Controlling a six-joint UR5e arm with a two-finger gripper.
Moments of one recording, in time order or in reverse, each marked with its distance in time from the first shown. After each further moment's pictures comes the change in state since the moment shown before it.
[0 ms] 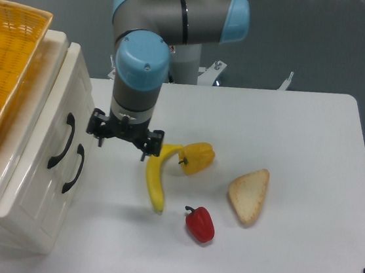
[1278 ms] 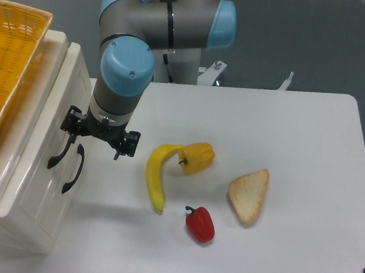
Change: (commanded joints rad) arm -0.031 -0.018 0.015 -0.015 -0.071 0.002
